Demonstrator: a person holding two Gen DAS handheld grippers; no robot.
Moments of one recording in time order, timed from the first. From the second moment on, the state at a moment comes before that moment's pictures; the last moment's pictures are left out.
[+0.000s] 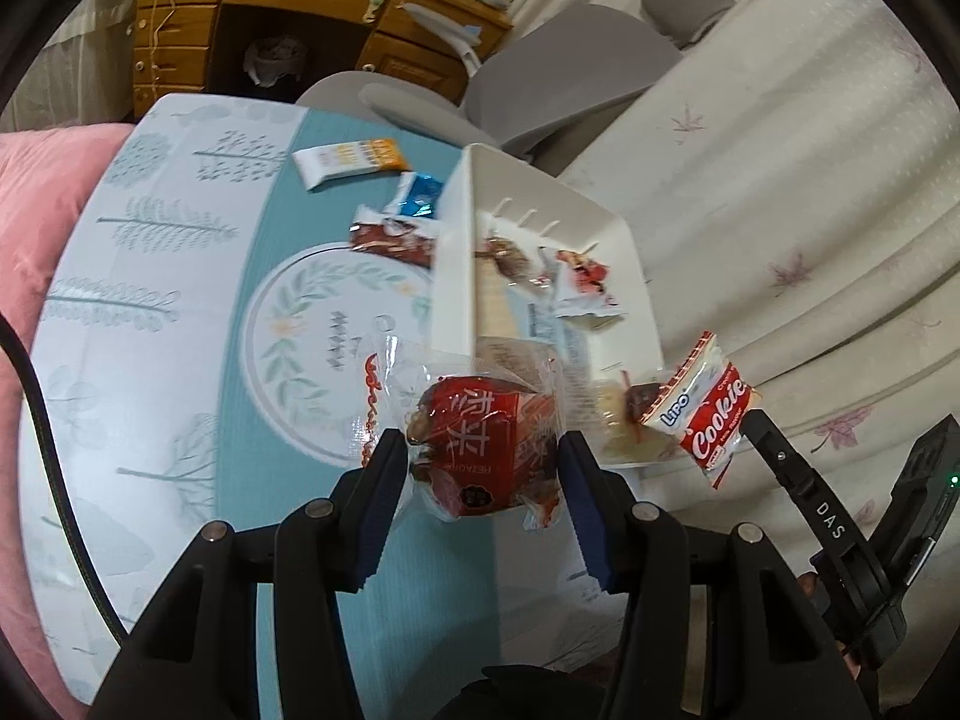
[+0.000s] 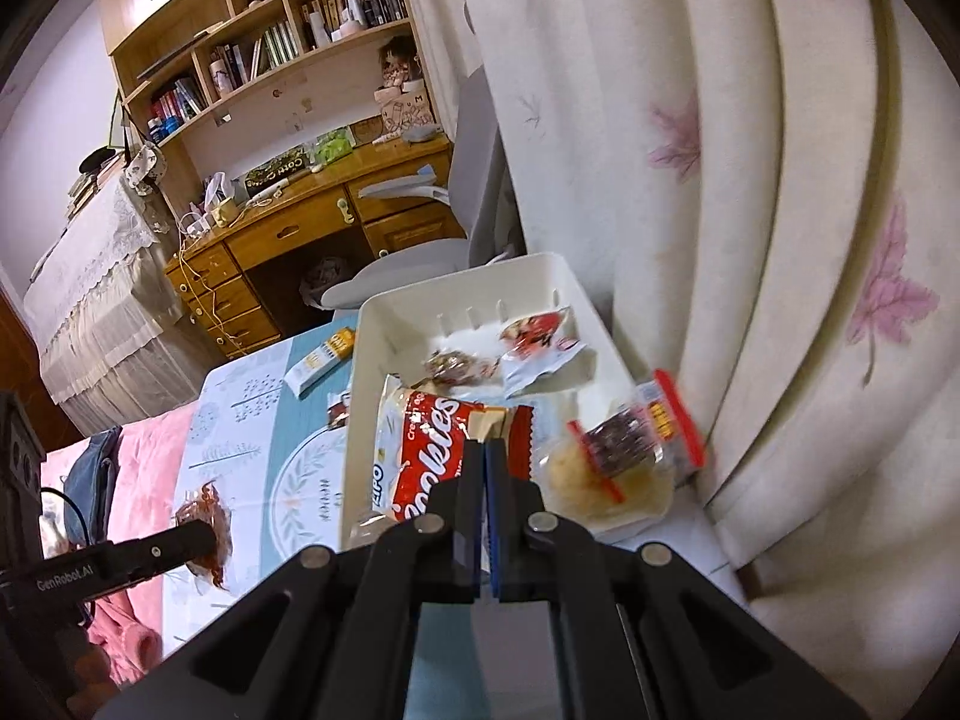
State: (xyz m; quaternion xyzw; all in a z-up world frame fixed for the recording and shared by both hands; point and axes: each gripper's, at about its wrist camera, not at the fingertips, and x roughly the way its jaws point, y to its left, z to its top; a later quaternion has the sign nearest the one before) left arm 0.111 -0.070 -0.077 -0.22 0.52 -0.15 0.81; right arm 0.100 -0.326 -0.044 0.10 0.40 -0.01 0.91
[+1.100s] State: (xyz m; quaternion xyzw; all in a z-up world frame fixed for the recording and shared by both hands) left arm 0.142 -0.116 -0.092 -0.21 0.55 -0.12 0.80; right arm 0.136 -0.359 -0.077 0.12 0.45 0.03 0.88
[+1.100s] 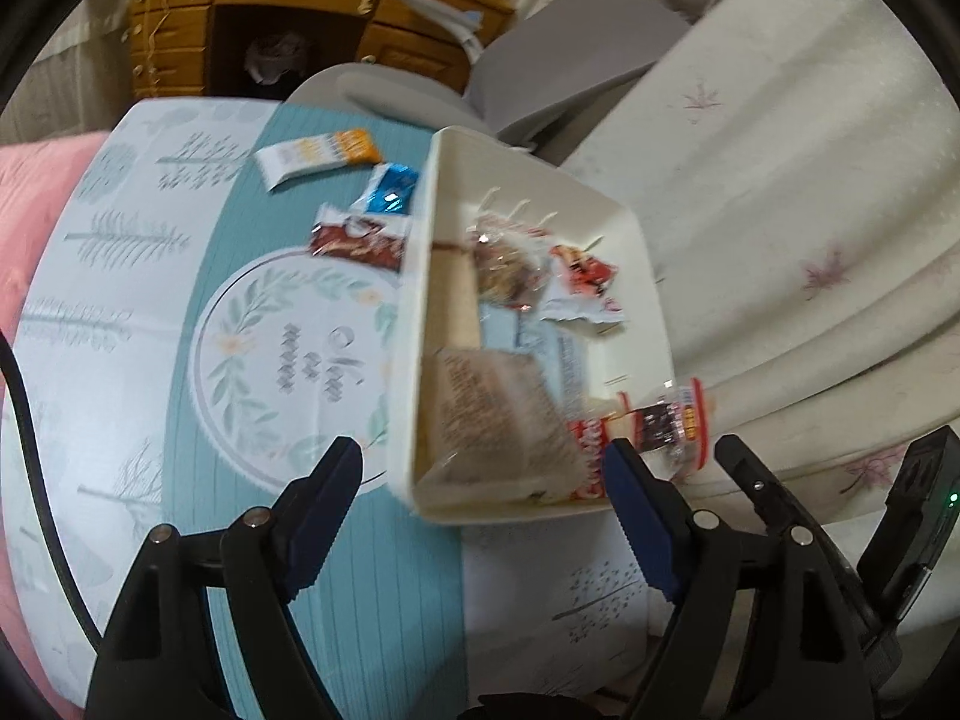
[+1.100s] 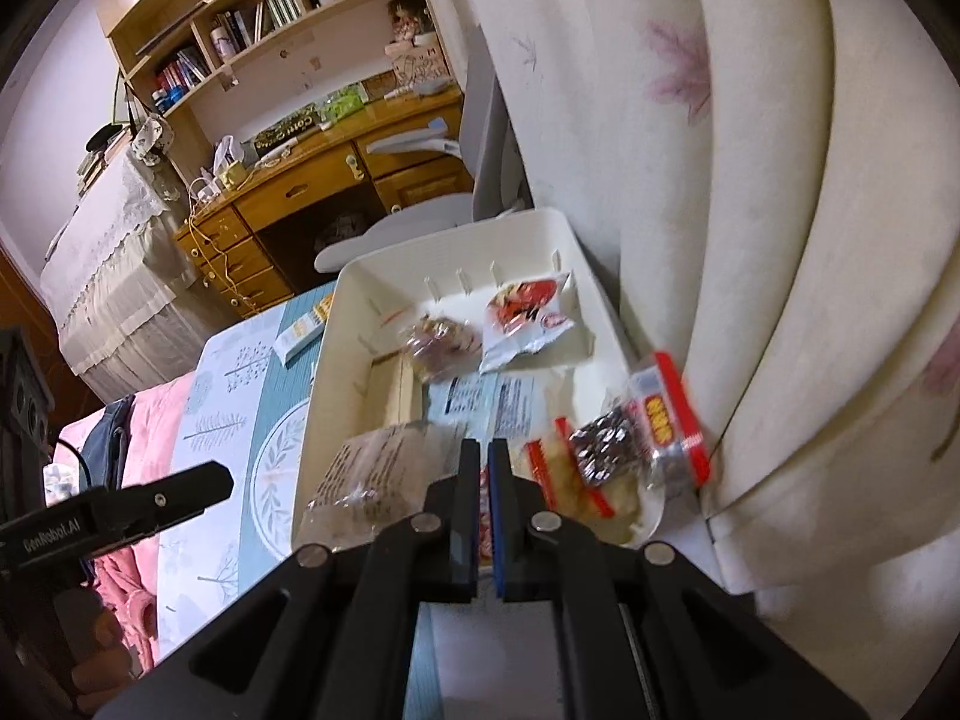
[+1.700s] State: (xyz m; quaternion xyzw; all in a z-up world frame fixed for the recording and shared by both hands) left arm 0.097 -0.013 -0.134 -0.20 0.62 -0.05 0.76; right arm 0.131 -0.284 -0.088 0.15 0.50 0.05 0.85
